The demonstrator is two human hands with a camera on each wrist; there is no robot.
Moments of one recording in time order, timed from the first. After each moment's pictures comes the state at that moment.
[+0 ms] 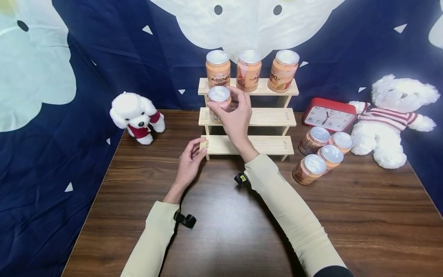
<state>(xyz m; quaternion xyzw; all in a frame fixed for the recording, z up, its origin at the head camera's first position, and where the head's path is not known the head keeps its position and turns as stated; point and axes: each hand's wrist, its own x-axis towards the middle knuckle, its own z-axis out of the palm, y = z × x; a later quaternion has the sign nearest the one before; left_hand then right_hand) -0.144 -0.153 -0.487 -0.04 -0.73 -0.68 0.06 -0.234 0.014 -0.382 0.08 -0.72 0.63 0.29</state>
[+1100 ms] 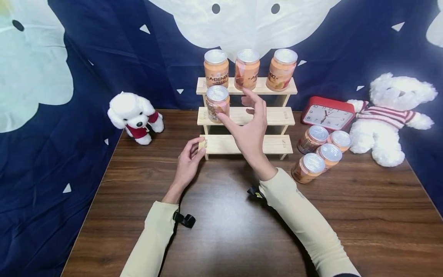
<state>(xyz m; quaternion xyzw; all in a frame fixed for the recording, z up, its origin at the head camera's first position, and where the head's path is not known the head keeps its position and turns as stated) -0.145 -0.153 -0.486 -0.04 -0.73 -0.68 0.06 -0.181 0.048 -0.364 0.12 -0.71 0.60 0.35</state>
